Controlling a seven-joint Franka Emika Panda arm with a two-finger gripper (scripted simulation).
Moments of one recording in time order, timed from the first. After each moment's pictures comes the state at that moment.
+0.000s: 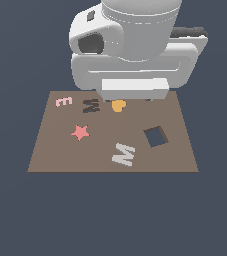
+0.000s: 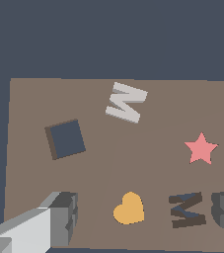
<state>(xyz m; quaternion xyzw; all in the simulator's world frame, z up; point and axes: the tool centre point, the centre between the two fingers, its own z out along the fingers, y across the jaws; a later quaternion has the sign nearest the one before) 0.012 0.033 0.179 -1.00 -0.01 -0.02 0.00</state>
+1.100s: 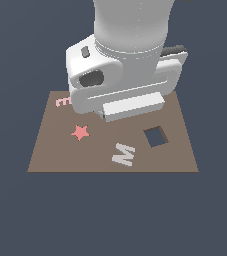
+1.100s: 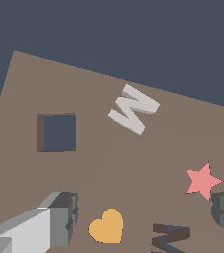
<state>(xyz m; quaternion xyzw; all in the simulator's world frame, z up) 0.028 0.023 0.154 -0.99 -0.13 -0.02 0.00</state>
